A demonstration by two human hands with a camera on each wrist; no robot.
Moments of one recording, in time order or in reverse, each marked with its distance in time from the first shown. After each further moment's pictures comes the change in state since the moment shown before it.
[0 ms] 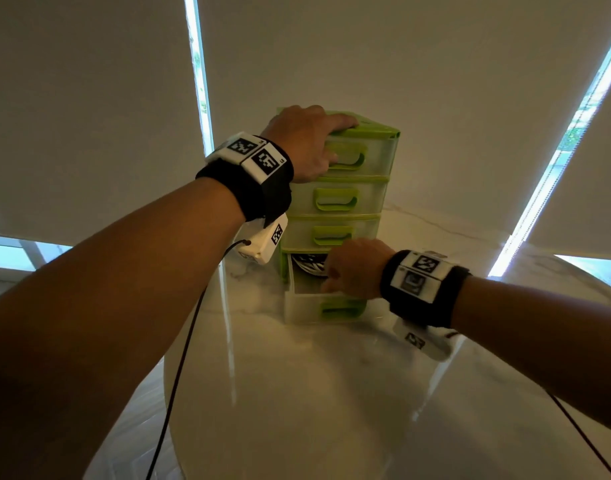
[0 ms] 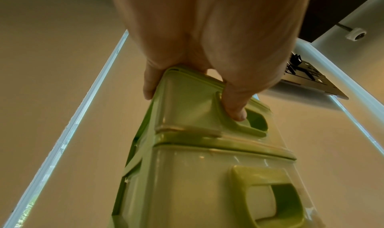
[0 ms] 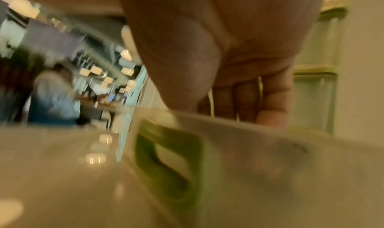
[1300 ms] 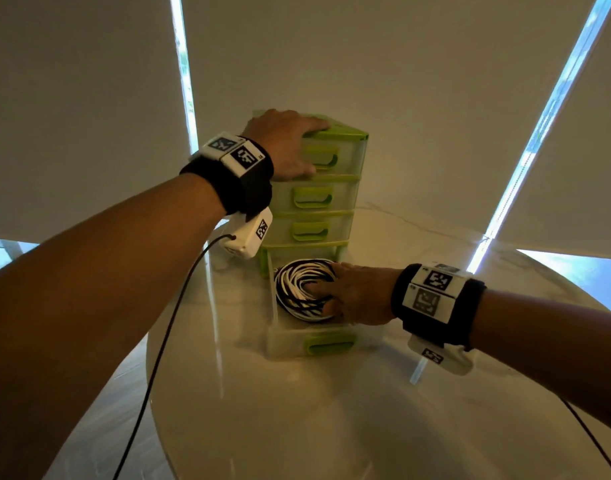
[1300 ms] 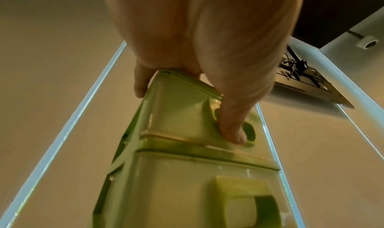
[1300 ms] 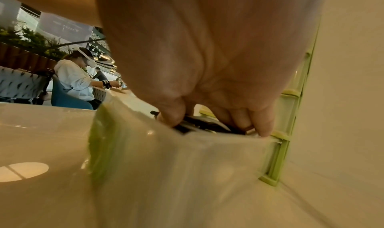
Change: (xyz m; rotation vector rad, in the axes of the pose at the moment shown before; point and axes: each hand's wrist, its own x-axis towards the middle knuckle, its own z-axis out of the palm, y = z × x) left_hand -0.012 0.017 -0.011 0.003 -0.058 -0.086; right_hand -0.054 0.009 0.016 -0.006 -0.293 -0.137
